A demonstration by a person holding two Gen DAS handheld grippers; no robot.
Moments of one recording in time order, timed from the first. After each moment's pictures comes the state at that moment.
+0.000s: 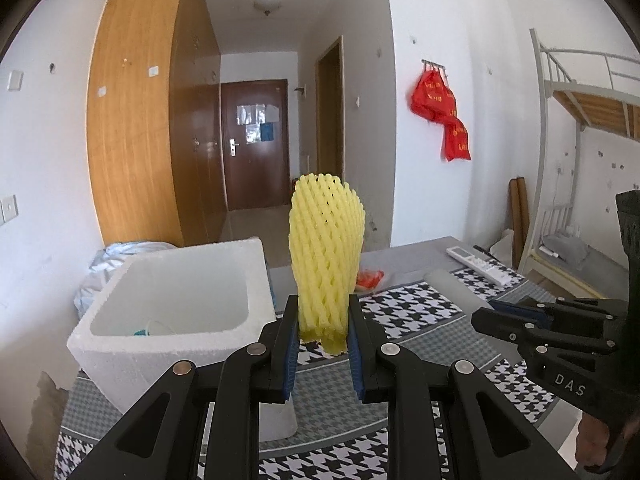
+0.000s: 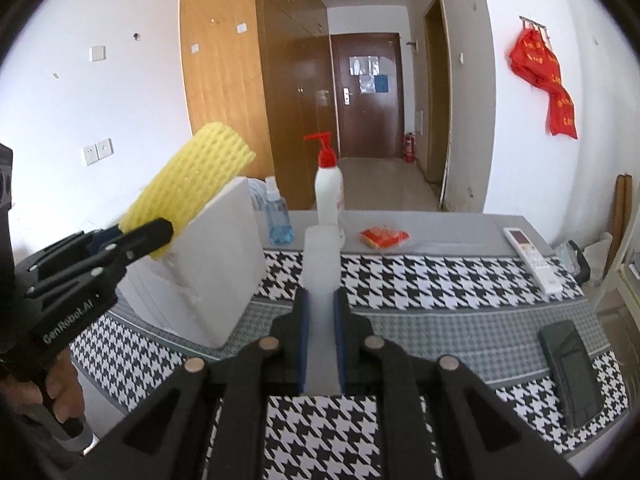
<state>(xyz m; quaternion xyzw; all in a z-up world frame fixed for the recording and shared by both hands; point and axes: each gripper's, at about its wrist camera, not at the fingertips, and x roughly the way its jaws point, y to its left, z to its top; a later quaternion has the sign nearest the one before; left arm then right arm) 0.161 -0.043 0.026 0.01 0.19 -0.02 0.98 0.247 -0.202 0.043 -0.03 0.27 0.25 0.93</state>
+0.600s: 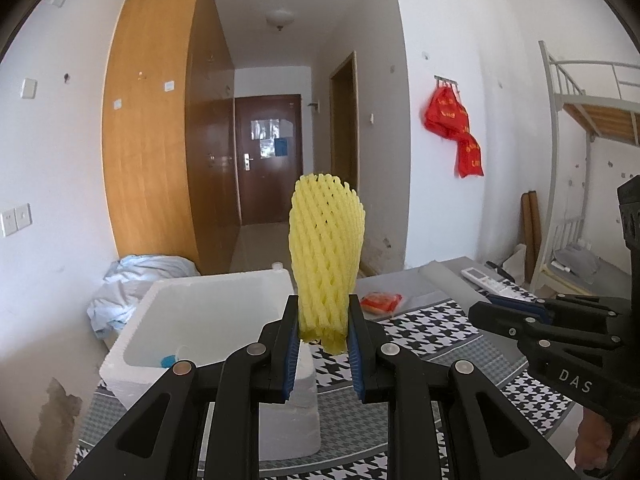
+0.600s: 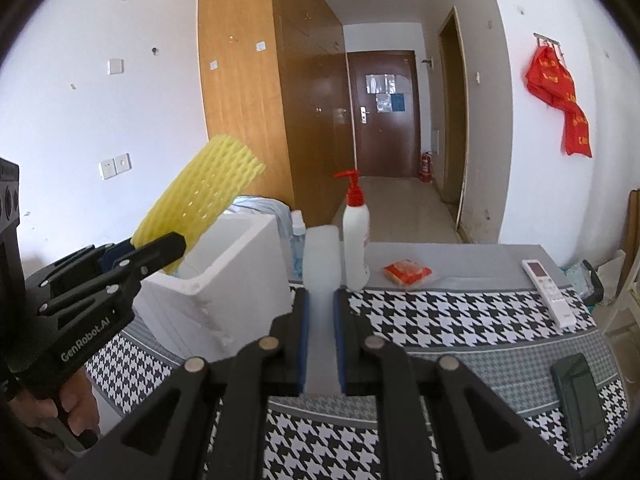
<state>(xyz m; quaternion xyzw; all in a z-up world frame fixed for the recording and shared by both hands) 0.159 -0.029 0.044 0.01 0.16 0.00 0.99 0.252 -0.182 0.067 -0.03 0.24 0.28 0.93</state>
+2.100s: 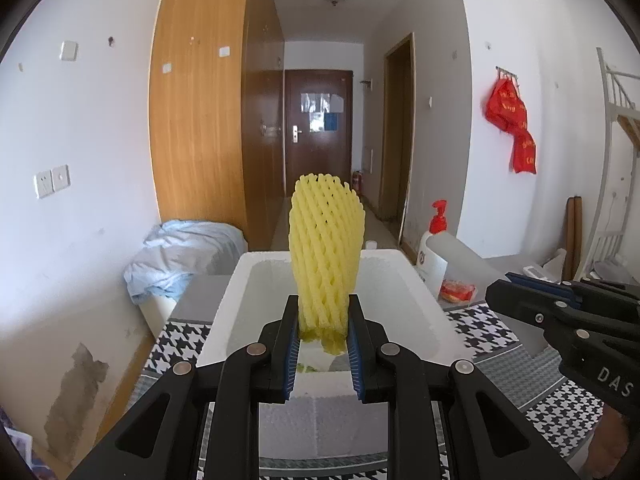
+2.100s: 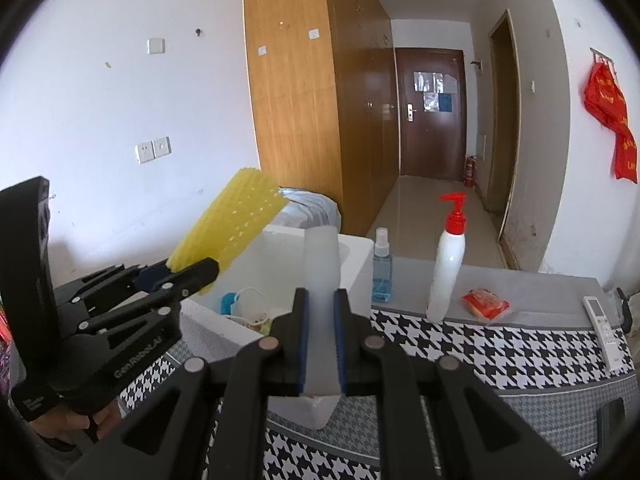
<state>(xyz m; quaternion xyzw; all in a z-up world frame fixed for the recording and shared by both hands) 0.180 0.048 0.039 -0.02 0.21 0.08 0.97 0.265 -0.078 0.080 -0.06 0.24 0.35 0.90</state>
